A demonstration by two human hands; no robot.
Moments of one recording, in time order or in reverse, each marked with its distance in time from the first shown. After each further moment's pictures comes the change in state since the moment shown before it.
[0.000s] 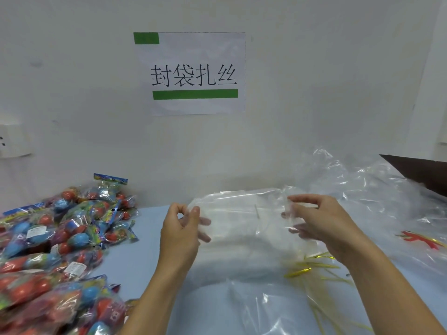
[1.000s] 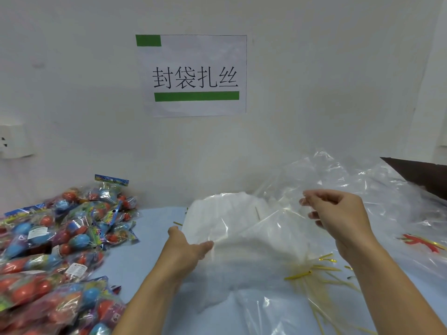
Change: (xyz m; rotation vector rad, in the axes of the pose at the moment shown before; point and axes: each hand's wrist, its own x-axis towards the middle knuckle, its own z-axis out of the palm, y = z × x) left_hand 0.000 -0.010 -0.013 0.274 -0.196 -0.432; right_hand 0.015 0.009 -0.011 0.122 0.285 -0.183
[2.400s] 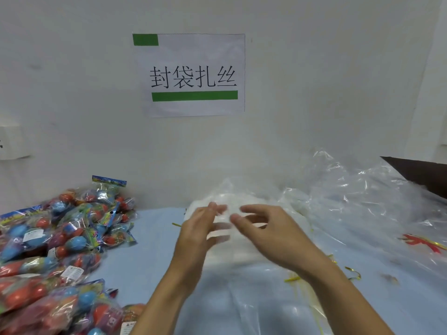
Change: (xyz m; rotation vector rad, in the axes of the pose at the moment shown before) left_hand -0.012 0.020 0.027 -0.528 -0.169 0.443; right_hand -0.051 -0.007 0.061 -0.368 -0.533 -0.149
